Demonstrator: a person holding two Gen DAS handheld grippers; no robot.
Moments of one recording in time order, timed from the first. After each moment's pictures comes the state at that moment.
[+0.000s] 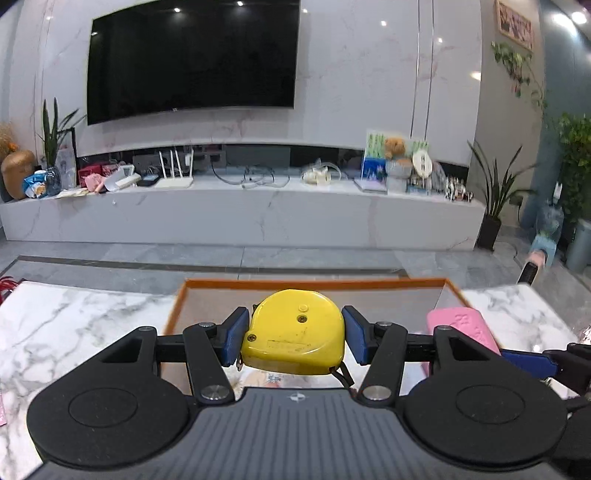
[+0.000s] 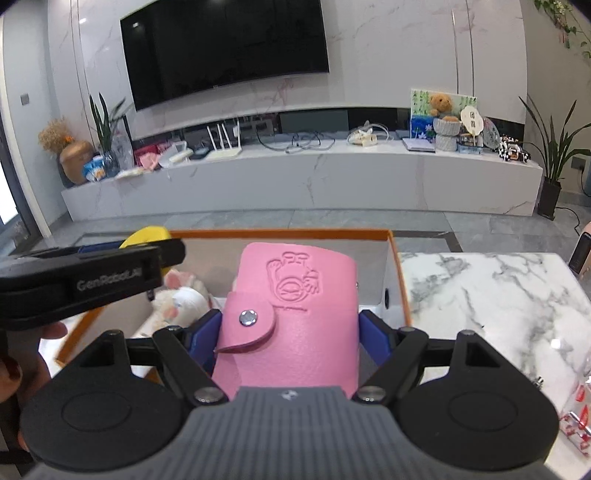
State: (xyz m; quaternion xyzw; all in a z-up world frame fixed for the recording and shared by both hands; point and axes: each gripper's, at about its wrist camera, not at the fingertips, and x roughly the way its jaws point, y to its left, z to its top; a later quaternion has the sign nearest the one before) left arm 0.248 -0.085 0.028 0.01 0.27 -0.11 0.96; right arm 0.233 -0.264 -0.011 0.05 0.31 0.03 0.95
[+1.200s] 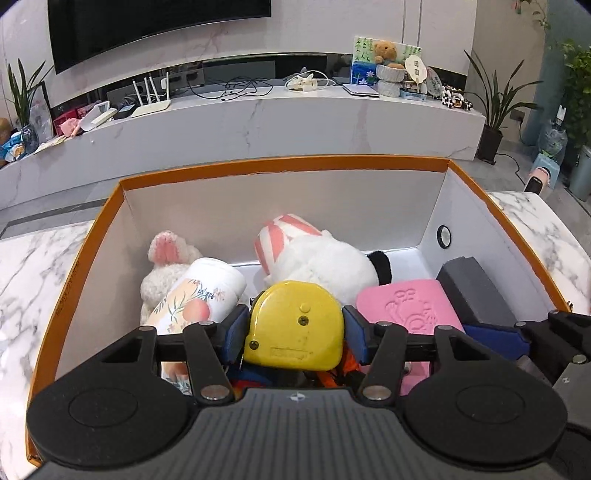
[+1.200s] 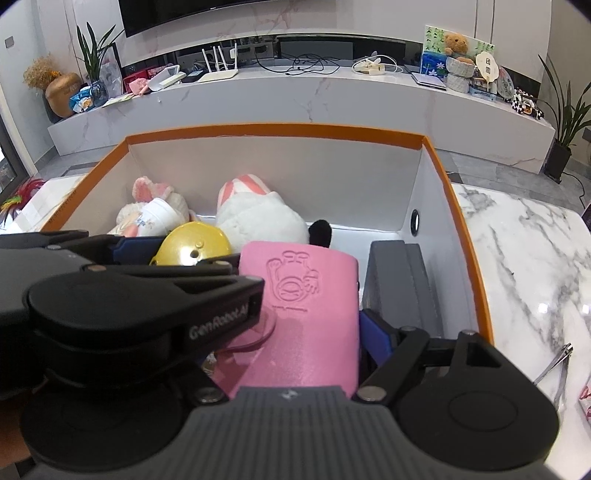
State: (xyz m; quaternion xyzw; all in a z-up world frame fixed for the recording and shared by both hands) left arm 0.266 -0.118 -0.028 0.05 0.40 -0.11 0.91; right arm 0.266 -0.249 -0.066 0.02 0.42 0.03 0.91
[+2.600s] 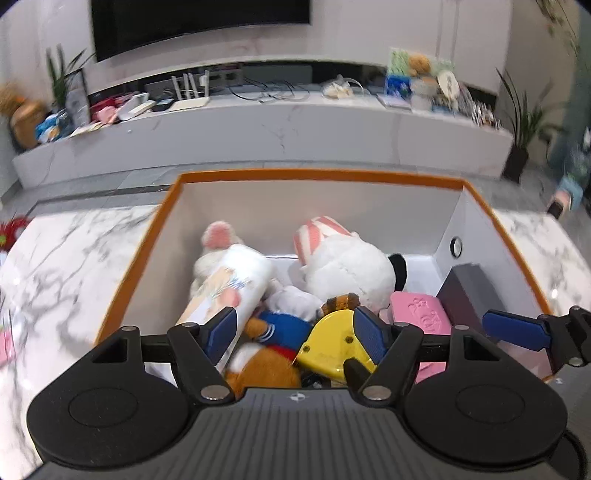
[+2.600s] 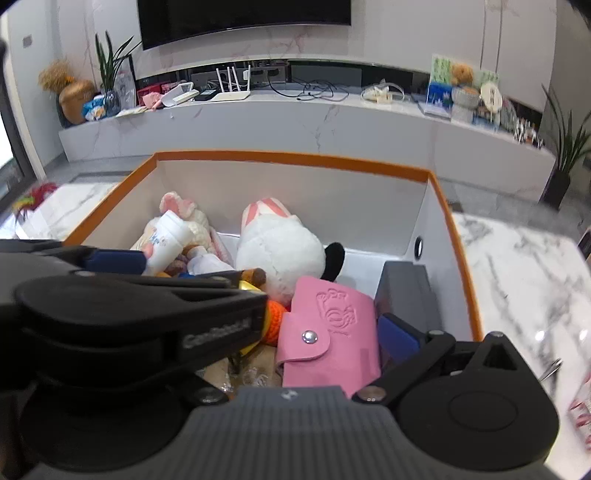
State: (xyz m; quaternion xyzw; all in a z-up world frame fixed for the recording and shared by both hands) left arm 0.236 -0.100 -0.002 0.02 0.39 -0.05 0.92; right arm 0.238 -0.229 -0.043 -0.01 0.37 0.03 0.93
